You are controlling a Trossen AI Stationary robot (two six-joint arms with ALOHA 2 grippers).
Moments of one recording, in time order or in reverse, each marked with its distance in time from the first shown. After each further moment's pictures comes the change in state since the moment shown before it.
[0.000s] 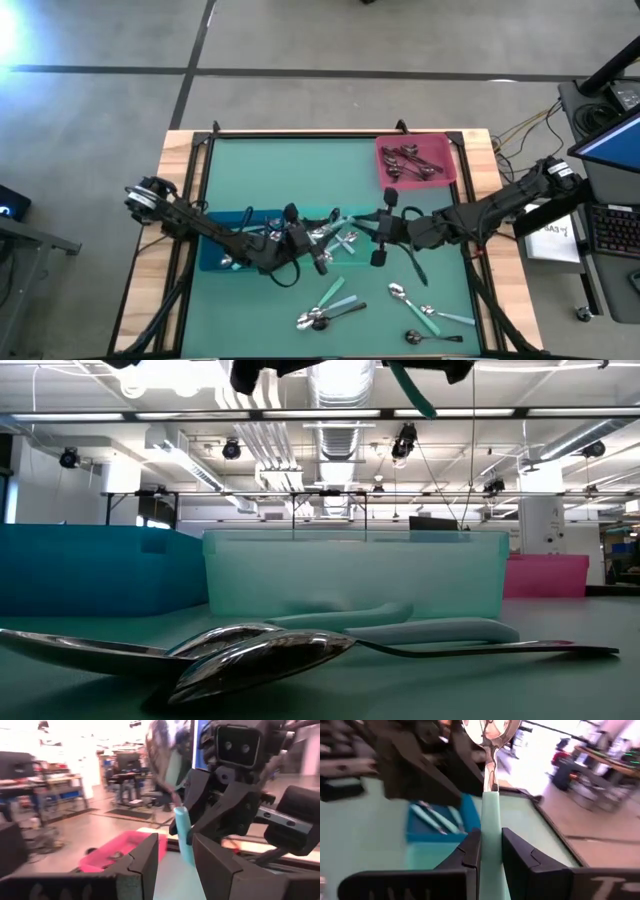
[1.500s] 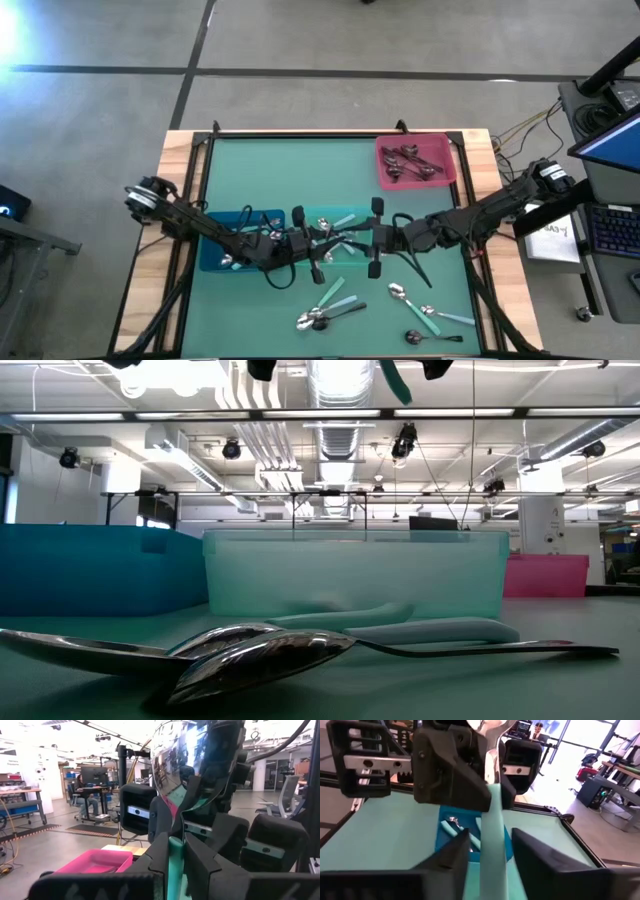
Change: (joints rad) left arm 0.005 -0.001 0.000 0.073 0.198 0.005; right arm 0.004 0.084 -0.004 0.189 -0.145 -0.037
